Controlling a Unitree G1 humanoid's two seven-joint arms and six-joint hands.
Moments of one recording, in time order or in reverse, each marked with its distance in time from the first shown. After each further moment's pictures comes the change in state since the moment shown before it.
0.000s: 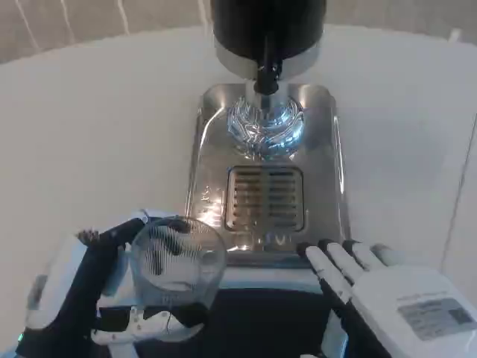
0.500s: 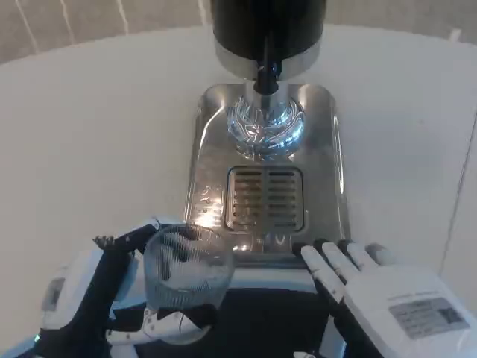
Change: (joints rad) left arm -0.037 -0.009 -0.038 0.074 0.077 0.031 0.074; right arm -0.005 -0.003 0.060 0.028 -0.062 0.038 -0.032
